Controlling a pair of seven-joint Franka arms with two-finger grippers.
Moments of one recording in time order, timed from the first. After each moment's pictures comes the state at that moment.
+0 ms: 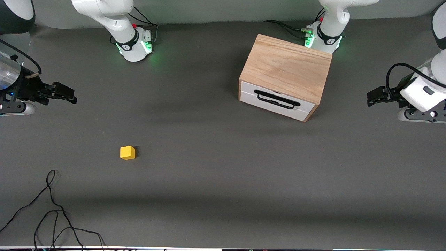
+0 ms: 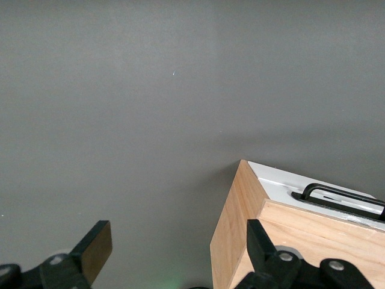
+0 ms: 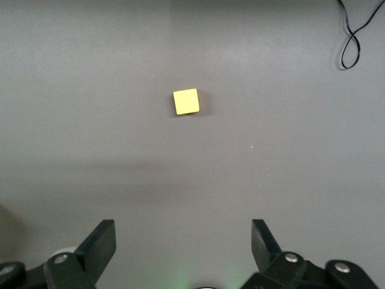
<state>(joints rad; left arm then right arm) 0.01 0.05 -0.08 -1.62 0.01 1.56 0.00 -0.02 -0.02 0.04 -1.64 0.02 1.55 0.03</state>
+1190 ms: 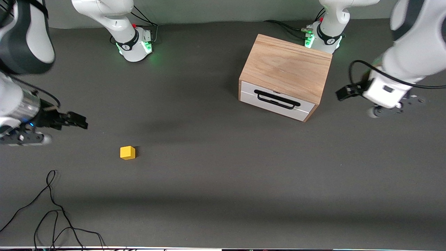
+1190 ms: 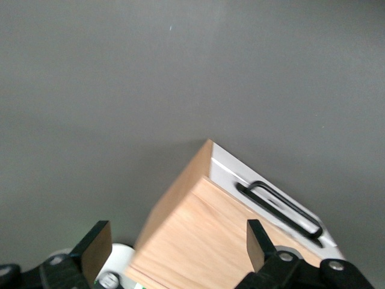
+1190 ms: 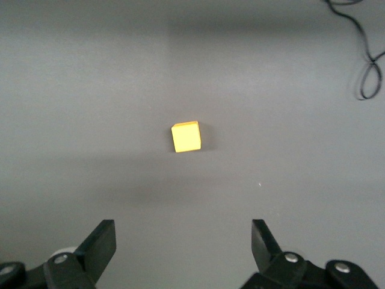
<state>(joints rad) -0.03 0.05 -0.25 -1.61 0.01 1.46 -0.61 -0.02 0.17 0.05 -1.65 0.02 1.77 0.03</state>
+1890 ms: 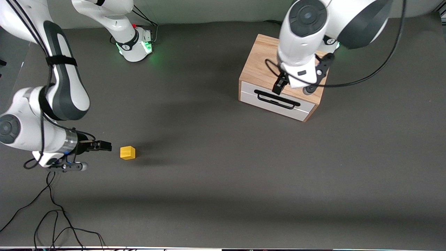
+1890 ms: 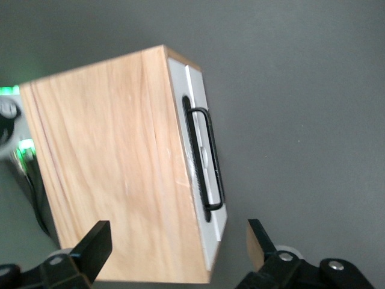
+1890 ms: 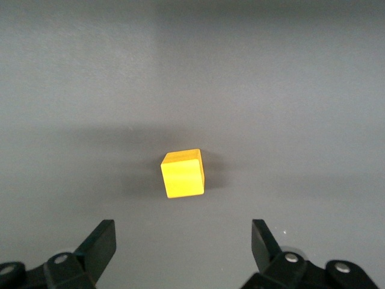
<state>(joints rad) -0.25 0.18 -0.41 -1.55 0.01 1.47 -1.77 -0.02 0.40 0.05 -1.69 0.02 1.98 0.03</state>
